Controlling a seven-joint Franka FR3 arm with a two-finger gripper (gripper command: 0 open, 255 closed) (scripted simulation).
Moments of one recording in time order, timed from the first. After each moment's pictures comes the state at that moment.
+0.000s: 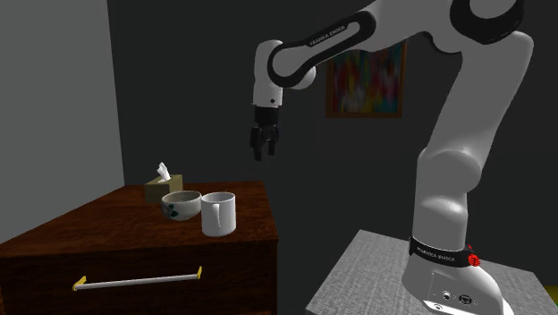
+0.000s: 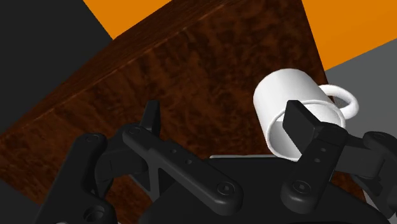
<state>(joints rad) 0.06 -0.29 0.19 -2.26 -0.03 2.06 0.07</state>
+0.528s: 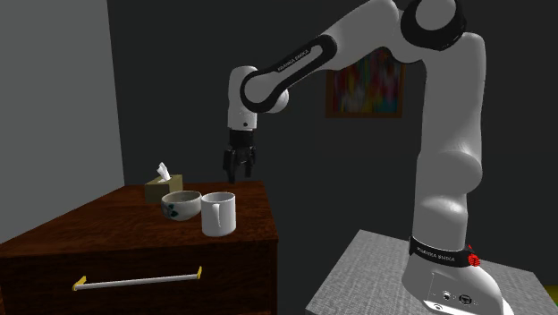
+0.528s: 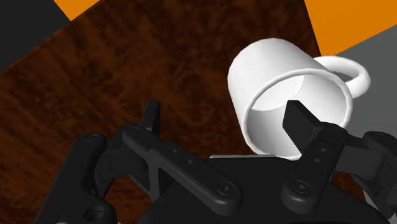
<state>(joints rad) 0.08 -0.01 0.23 -2.13 -0.03 2.19 0.15</state>
